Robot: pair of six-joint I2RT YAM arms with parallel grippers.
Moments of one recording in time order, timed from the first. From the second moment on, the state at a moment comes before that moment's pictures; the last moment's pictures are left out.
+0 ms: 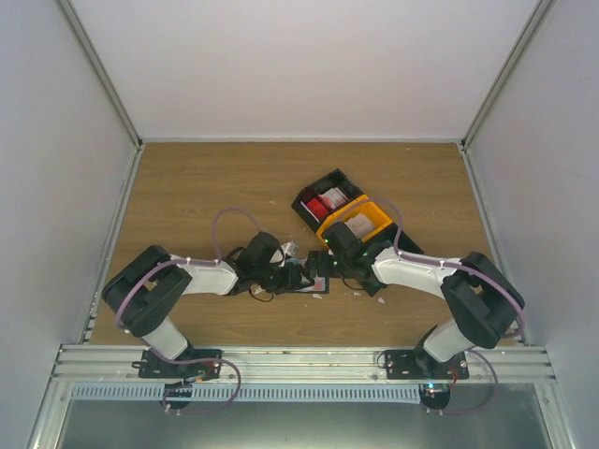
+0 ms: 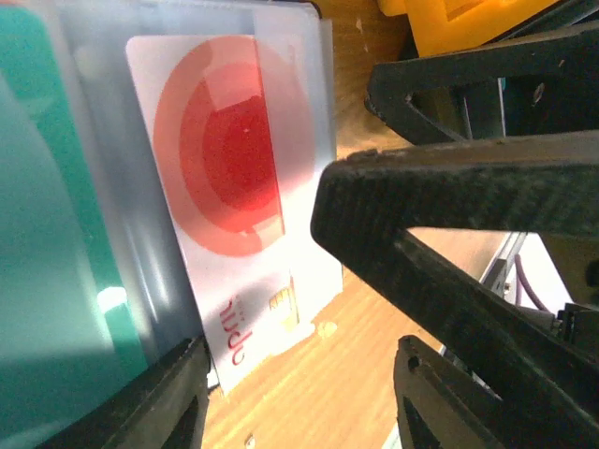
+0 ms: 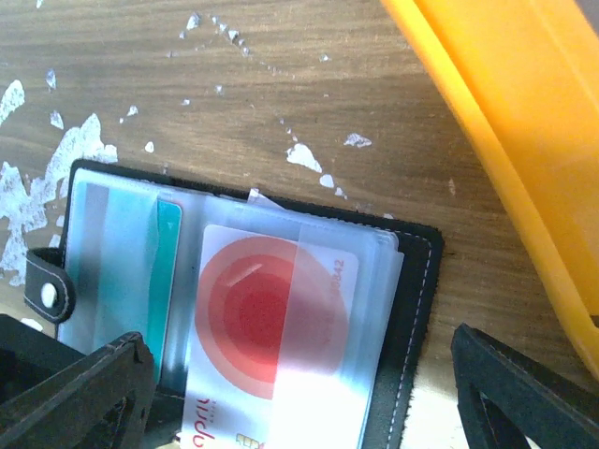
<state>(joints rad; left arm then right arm) -0.72 1.63 0.59 0.25 0.56 -0.87 0.77 1.53 0.77 -0.23 -0.05 0.71</state>
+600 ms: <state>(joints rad) -0.69 1.24 0.61 -0.19 0.26 -0.72 0.77 1.50 0.77 -0.28 -0.06 0.66</state>
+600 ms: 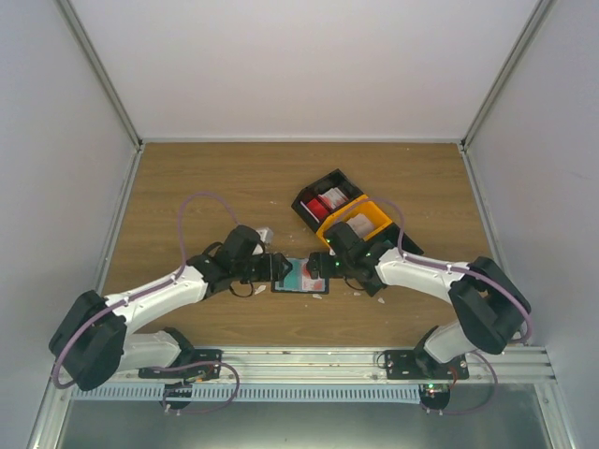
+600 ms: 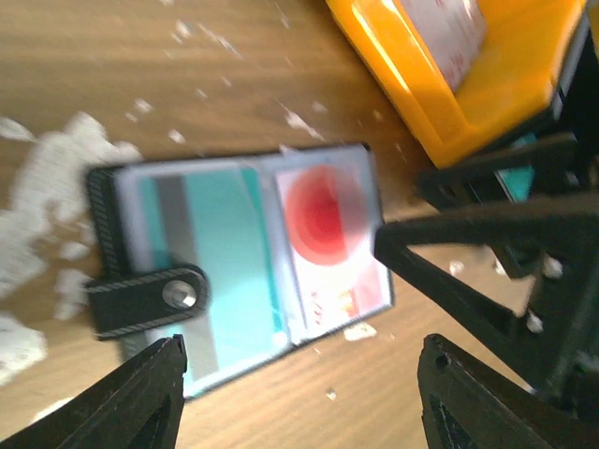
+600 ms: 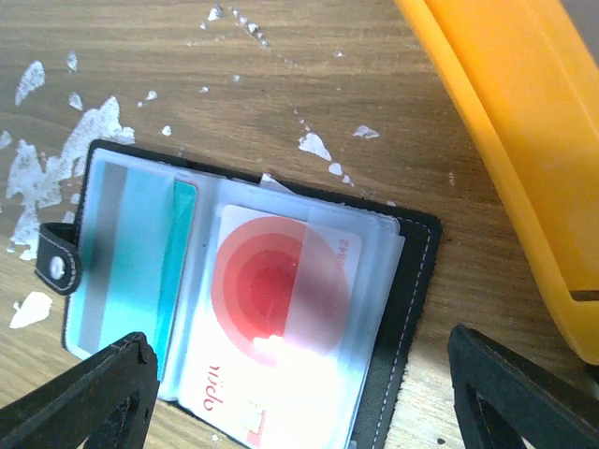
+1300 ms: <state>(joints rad) -0.37 1.08 0.40 -0.18 0.30 -0.71 0.94 1.67 0.95 -0.18 -0.12 0.70</state>
